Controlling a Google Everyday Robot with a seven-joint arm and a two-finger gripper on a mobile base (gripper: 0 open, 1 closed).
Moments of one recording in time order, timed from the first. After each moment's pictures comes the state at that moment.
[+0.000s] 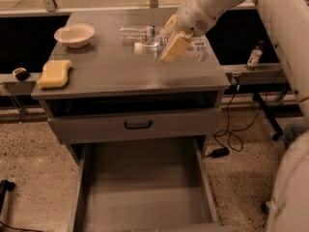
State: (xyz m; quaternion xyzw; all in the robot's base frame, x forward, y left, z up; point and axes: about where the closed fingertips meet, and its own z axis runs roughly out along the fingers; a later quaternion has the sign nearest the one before) arm 0.656 -0.041 0.934 -0.71 0.62 0.13 0.31
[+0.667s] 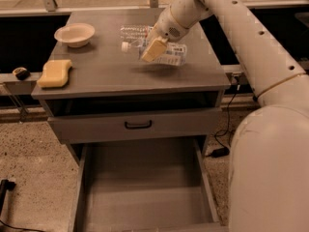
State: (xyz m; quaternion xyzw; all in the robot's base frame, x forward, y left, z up) arm 0.735 0.003 0.888 -0.65 0.67 0.14 0.32
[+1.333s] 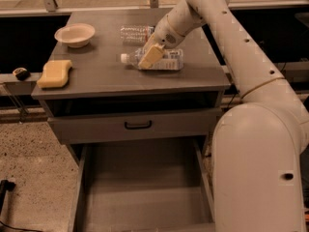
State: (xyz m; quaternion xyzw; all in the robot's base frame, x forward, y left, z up) arm 0.743 0.018 0.855 -0.64 0.68 0.19 0.30
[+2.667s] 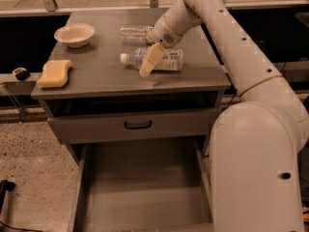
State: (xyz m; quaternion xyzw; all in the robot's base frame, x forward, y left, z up) arm 0.743 0.021 0.856 -0.64 0.68 0.18 0.29
